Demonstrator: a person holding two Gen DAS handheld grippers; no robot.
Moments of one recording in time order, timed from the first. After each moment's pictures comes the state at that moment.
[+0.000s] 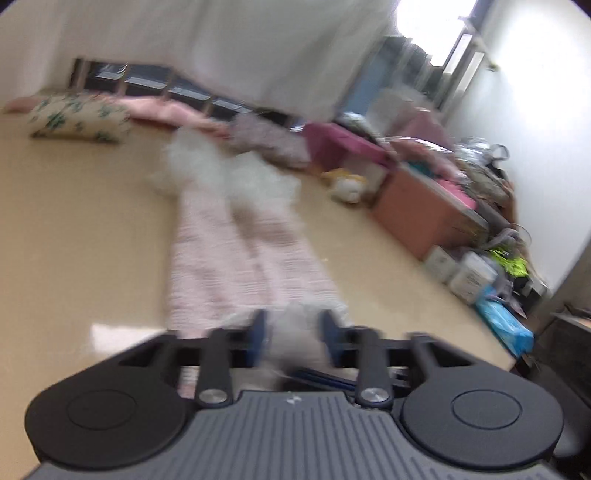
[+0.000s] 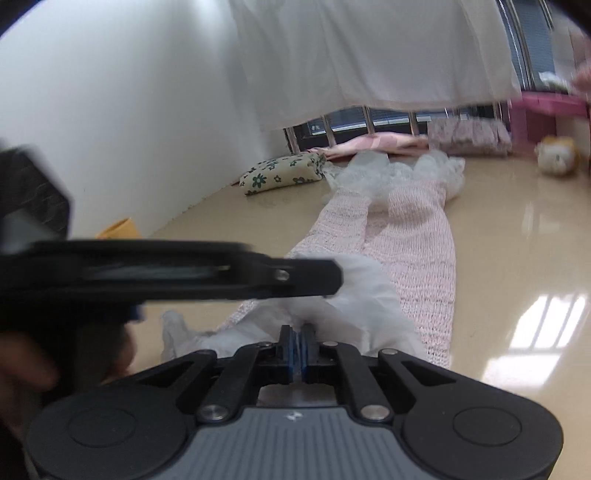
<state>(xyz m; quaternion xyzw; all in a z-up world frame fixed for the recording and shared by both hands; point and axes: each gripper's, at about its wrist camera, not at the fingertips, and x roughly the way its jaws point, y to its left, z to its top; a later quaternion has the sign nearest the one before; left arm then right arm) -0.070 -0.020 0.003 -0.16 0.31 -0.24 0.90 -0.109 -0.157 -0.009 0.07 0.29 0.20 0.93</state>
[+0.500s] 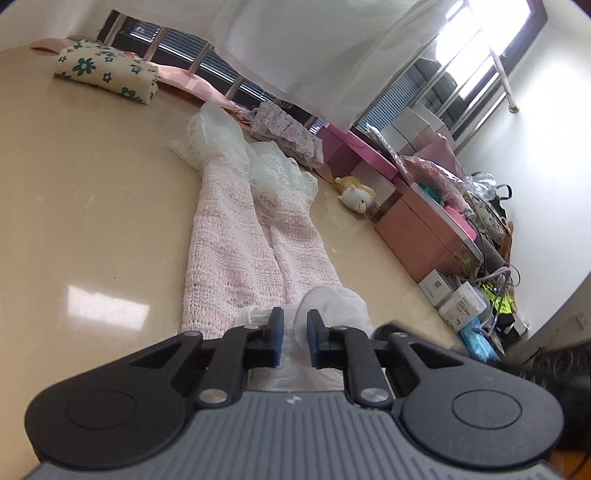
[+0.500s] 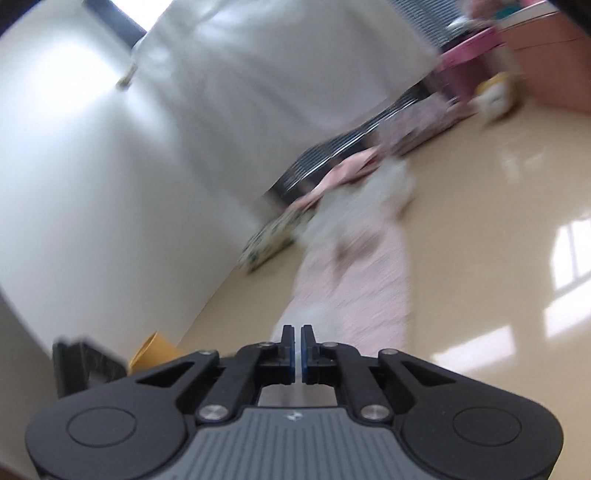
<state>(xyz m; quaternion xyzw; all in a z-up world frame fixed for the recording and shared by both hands) -0.063 -0.002 -0.016 -0.24 0.32 -0.24 0.88 -0.112 -0.223 -0.008 0.28 0.24 0.21 0.90</state>
